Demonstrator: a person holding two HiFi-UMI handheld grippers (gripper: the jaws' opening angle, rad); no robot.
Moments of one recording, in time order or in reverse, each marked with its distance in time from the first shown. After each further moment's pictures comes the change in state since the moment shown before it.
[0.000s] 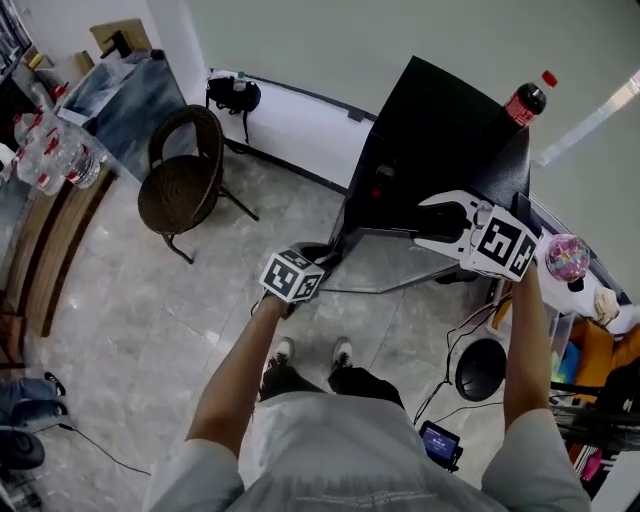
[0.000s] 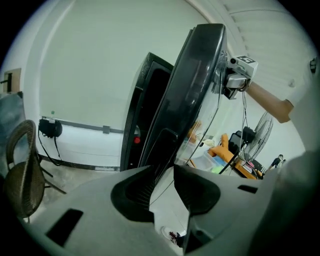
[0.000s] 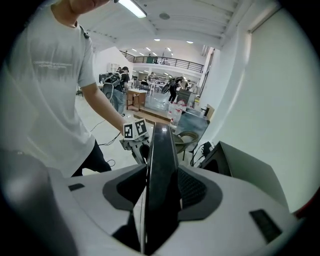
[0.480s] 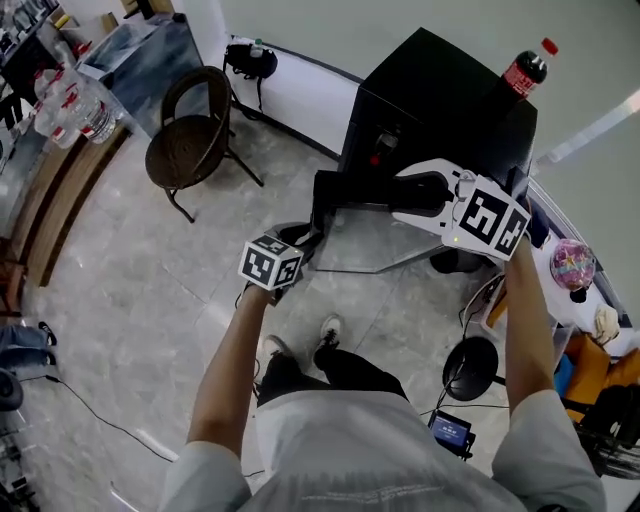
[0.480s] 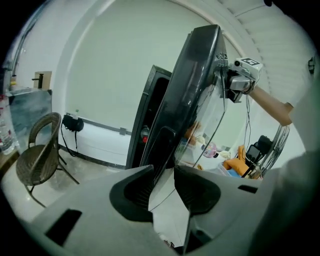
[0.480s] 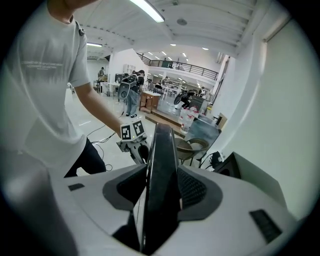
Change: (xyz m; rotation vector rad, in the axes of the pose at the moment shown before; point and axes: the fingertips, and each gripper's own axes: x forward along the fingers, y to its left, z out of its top) left arm -0.013 -0.032 -0.026 -0.126 -0.117 0.200; right arm -0.006 0.033 0.002 -0.131 -0.054 0.093
